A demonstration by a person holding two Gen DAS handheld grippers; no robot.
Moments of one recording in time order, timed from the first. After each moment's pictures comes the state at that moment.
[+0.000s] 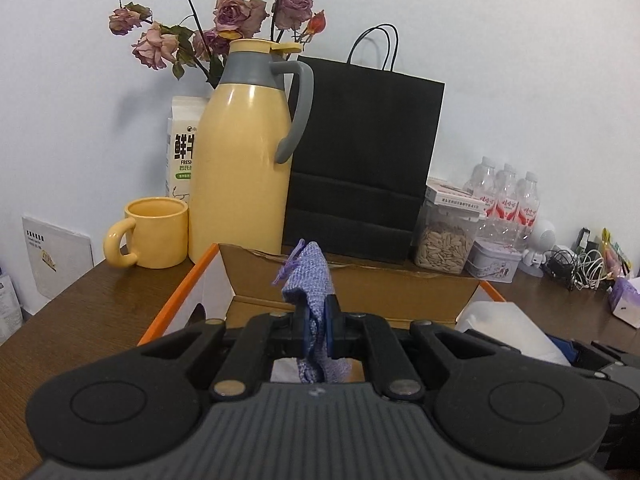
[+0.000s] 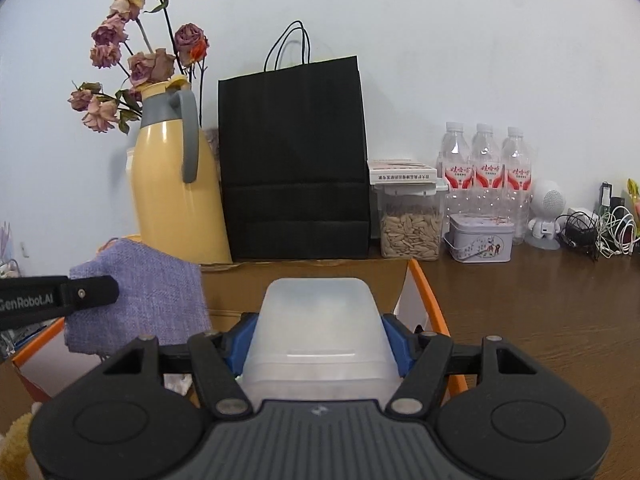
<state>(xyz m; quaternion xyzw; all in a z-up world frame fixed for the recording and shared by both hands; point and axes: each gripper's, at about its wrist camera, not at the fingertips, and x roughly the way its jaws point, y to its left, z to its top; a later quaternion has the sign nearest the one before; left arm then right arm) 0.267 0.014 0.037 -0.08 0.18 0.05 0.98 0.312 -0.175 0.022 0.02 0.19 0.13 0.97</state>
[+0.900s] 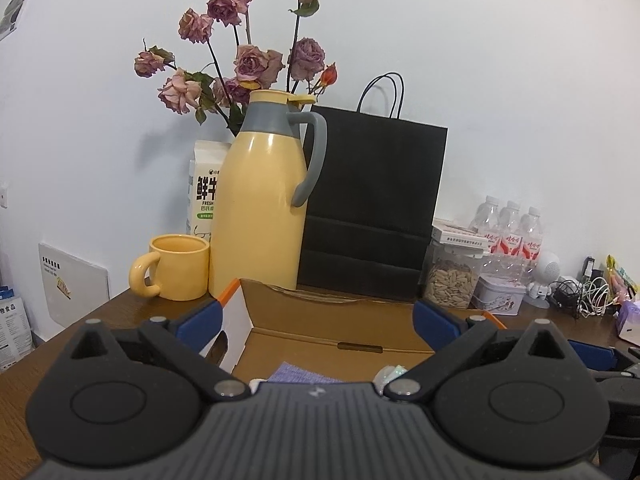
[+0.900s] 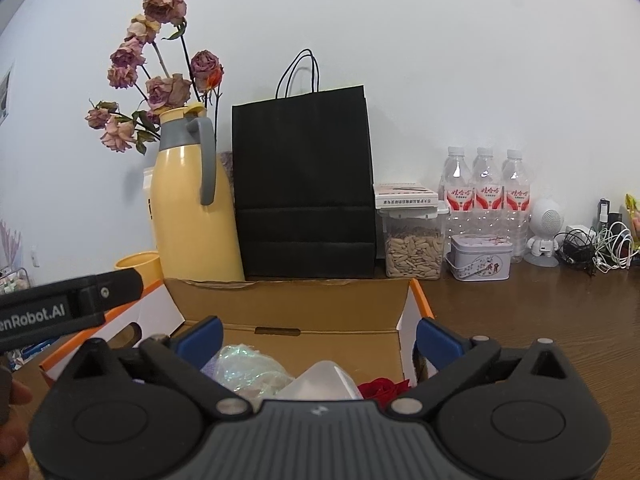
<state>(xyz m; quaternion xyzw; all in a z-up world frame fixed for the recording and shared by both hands) 0.237 0.012 0.046 -0.08 0.11 0.08 0.99 0.285 -0.181 0.038 0.02 0.16 0.14 0.98</state>
